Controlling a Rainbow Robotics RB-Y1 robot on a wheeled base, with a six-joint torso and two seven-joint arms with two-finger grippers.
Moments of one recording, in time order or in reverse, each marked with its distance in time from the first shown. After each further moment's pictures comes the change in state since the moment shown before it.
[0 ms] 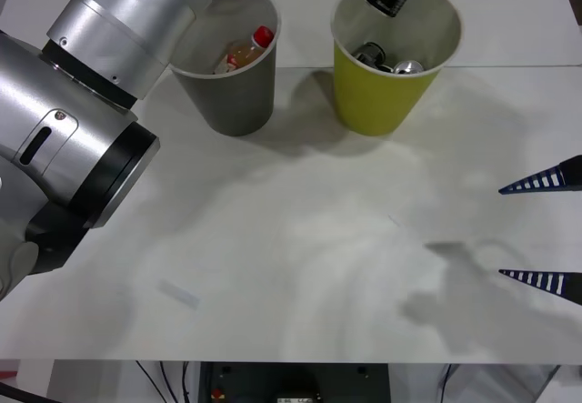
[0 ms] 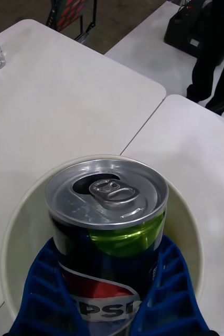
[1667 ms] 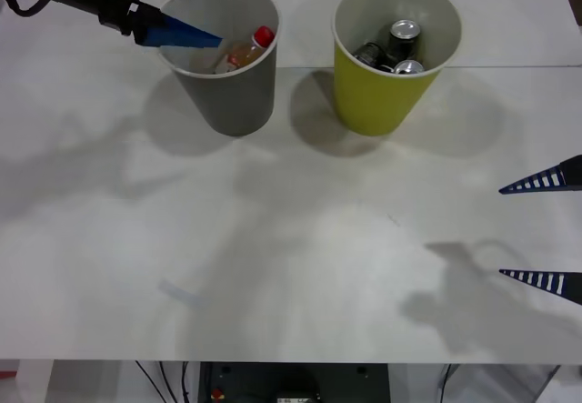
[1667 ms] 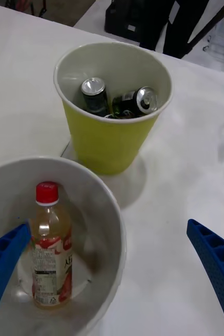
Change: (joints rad) right arm 0.000 0.000 0.000 0.000 0.000 0.000 0.000; left arm 0.405 0.785 0.006 -0.334 0.936 -0.184 -0.632
